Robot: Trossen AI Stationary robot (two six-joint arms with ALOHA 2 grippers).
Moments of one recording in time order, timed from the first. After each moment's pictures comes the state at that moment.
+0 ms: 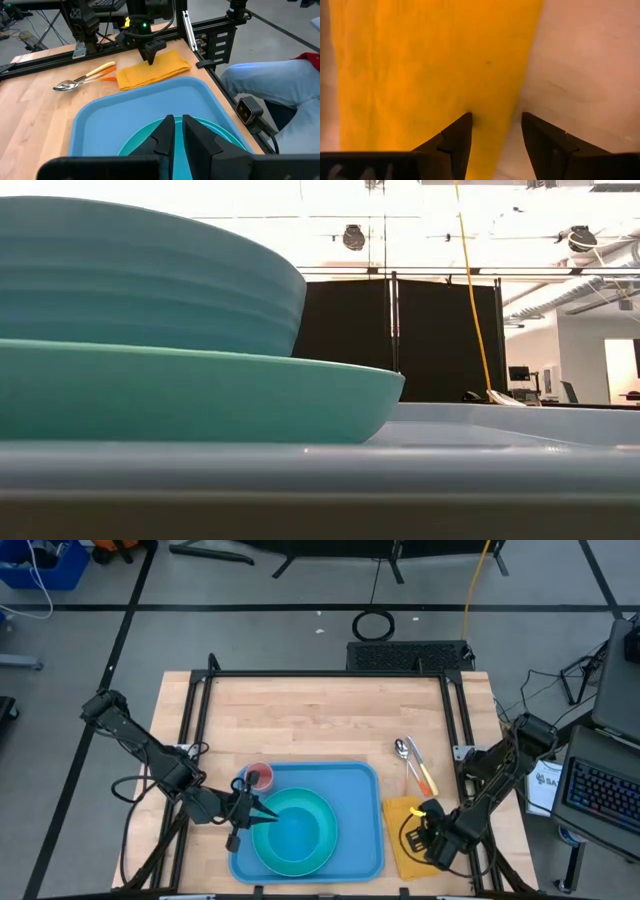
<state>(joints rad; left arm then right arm) -0.68 1.20 0.90 -0.15 -0.42 -0.11 0.96 1.56 0.79 -0.75 0.07 2.16</state>
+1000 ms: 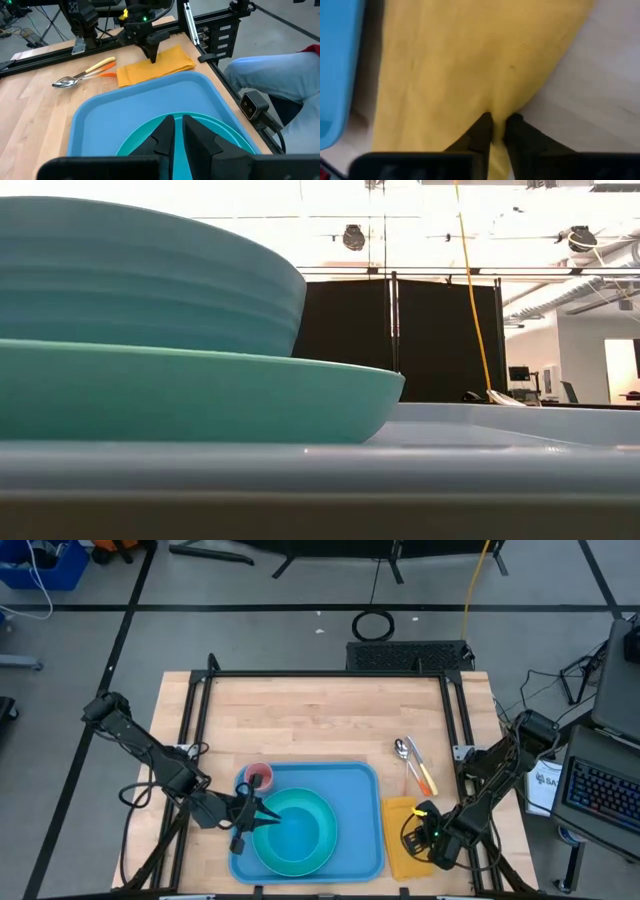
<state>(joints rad) -0.68 1.24 0.90 -0.13 -0.43 -0.10 0.96 1.56 0.67 -0.47 0.21 2.08</state>
